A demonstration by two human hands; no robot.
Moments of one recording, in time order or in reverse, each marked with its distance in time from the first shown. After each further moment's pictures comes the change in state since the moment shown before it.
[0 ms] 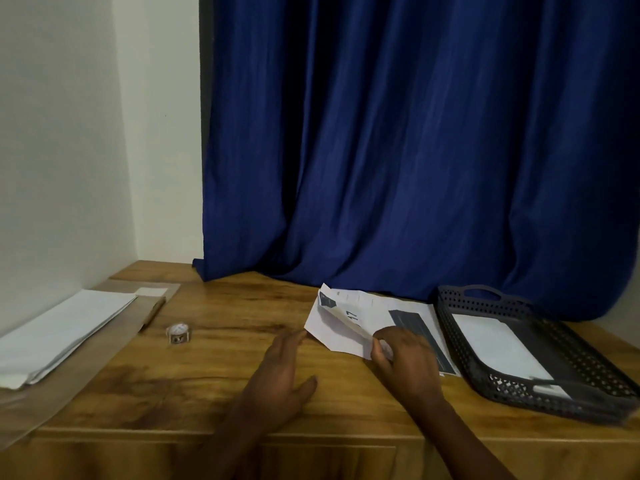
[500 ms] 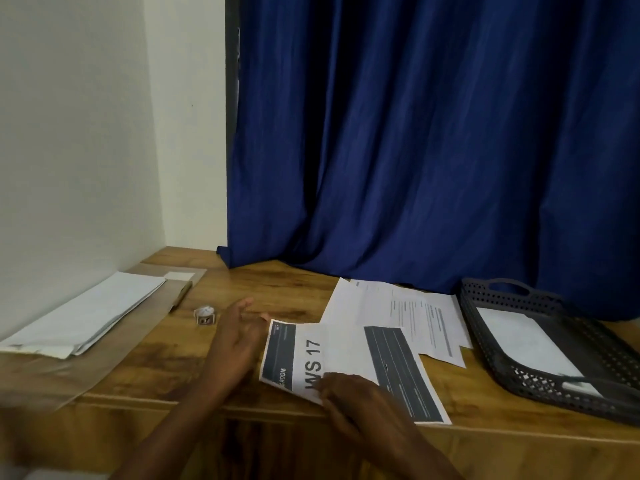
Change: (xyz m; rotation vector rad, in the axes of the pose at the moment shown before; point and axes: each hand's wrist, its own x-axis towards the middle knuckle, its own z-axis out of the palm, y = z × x) left_hand -0.027 -0.013 -0.082 -0.417 0.341 -0.427; right_hand -0.065 -0.098 -0.020 0.265 -0.482 -0.317
